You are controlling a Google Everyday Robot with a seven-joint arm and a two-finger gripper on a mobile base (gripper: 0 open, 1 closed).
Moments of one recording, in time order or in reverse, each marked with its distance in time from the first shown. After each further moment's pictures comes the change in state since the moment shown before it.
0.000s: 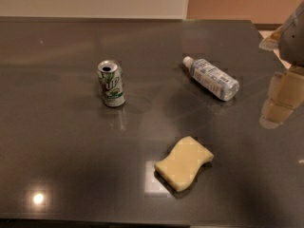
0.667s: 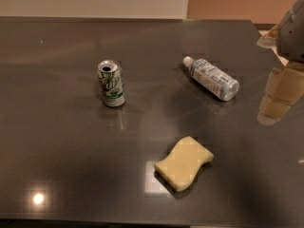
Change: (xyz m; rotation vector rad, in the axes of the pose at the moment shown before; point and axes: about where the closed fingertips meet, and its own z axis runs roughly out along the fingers) arm -0.003 -0.004 -0.001 -0.006 0.001 0.001
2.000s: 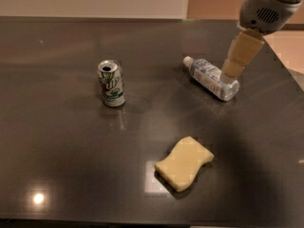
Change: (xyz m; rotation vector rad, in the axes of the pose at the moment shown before) arm -0.043 -0.085 0.031 -0.007 -0.009 0.157
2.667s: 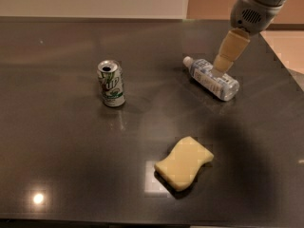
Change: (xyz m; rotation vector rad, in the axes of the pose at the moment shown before) arm -0.005 -0.036 0.034 -0.029 0.025 0.104
